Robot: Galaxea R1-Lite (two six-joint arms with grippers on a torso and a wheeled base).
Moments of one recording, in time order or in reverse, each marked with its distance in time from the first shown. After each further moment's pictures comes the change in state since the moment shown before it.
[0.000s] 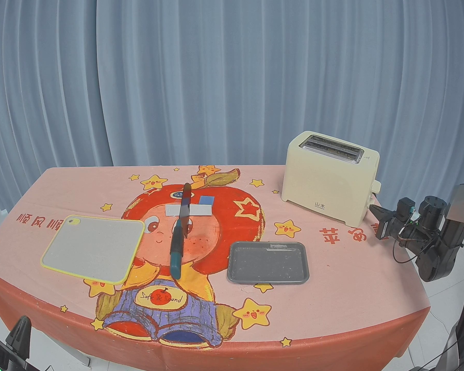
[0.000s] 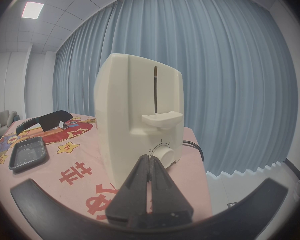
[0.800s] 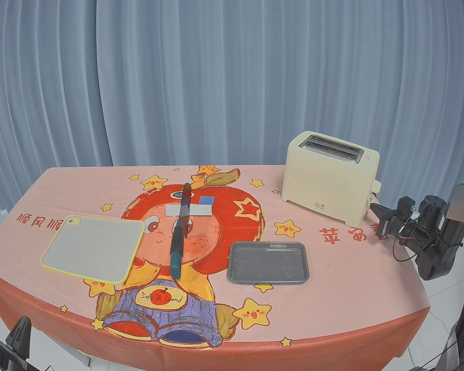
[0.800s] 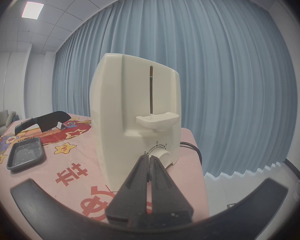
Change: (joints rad) left arm 0.000 0.000 0.000 0.000 0.000 0.000; right arm -0.012 0.014 -0.019 0.001 -0.001 0.001
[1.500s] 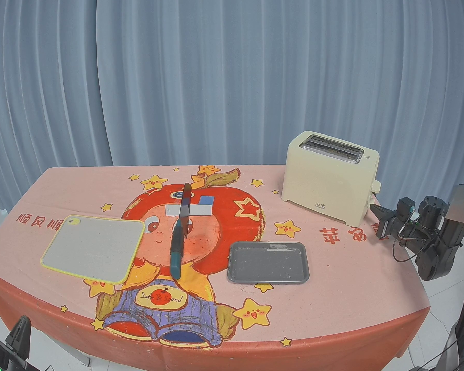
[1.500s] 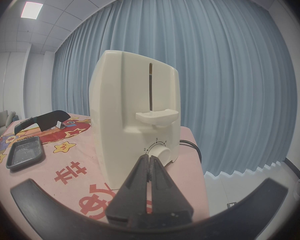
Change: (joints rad) left arm 0.000 0.000 0.000 0.000 0.000 0.000; right arm -0.009 0.009 -0.003 0.000 -0.001 0.000
